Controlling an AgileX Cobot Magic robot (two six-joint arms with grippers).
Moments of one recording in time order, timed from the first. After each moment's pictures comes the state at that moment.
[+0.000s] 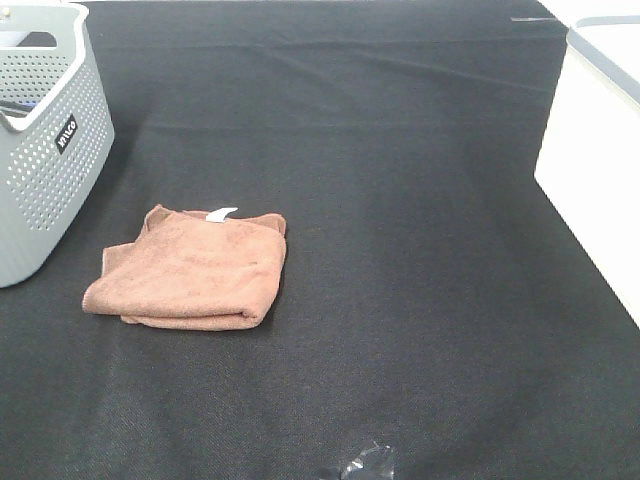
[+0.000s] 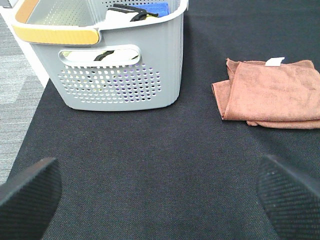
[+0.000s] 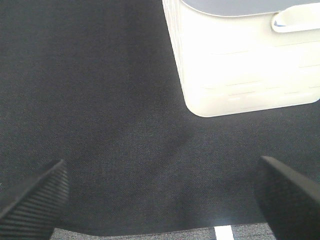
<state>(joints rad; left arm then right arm) 0.07 -0.01 -0.51 -0.02 1.05 0.07 -0.01 0.00 -0.46 0.00 1.12 0.01</state>
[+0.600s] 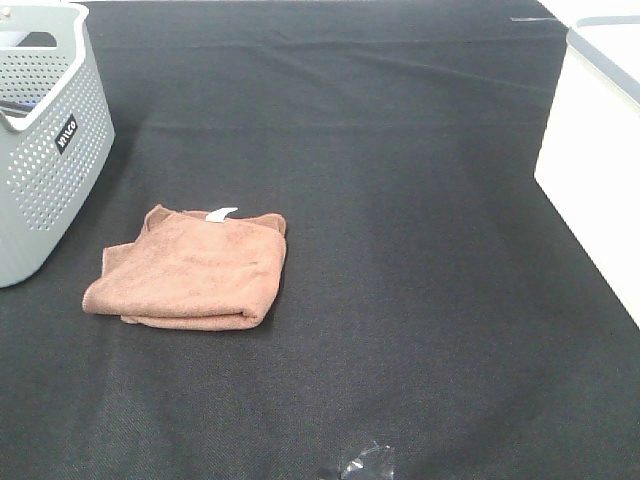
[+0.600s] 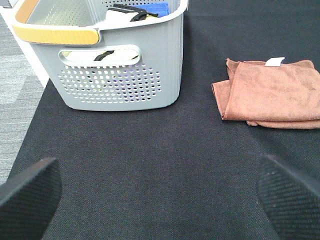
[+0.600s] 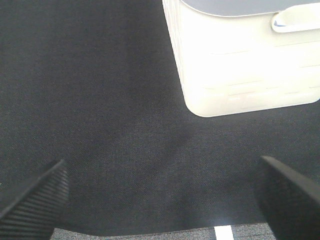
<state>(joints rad) 0.07 -0.01 -0.51 -0.02 1.05 0.07 -0.01 0.00 -0.46 0.00 1.12 0.01</state>
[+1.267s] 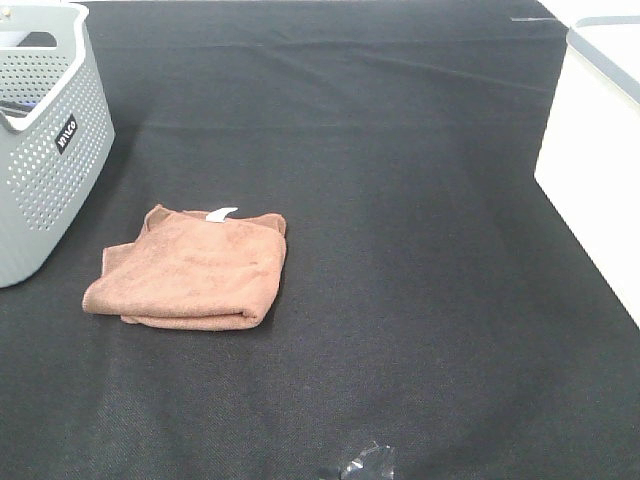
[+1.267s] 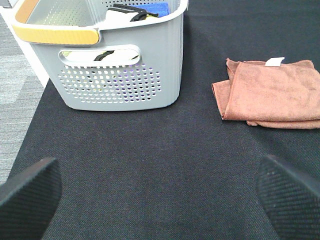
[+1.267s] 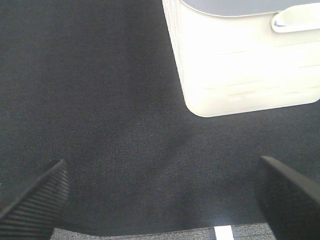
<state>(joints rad) 0.07 -0.01 -0.51 -0.02 1.05 0.07 -0.01 0.00 -0.46 0.00 1.12 0.01</state>
